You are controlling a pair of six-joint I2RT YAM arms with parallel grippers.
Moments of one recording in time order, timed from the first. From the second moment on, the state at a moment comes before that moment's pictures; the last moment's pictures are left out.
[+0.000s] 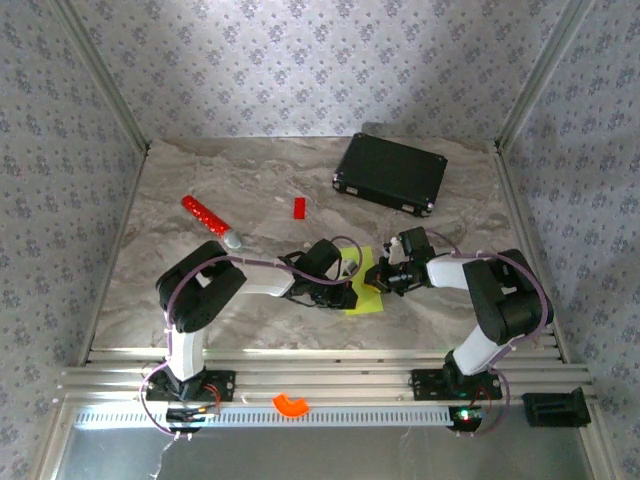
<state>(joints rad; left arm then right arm) -0.93 1.90 0.95 0.02 0.56 -0.75 0.31 1.62 0.59 -0.05 -0.68 0.69</state>
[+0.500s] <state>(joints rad) -0.94 1.83 0.92 -0.04 0.54 -0.75 0.30 1.62 0.59 -0.05 -0.69 0.69</state>
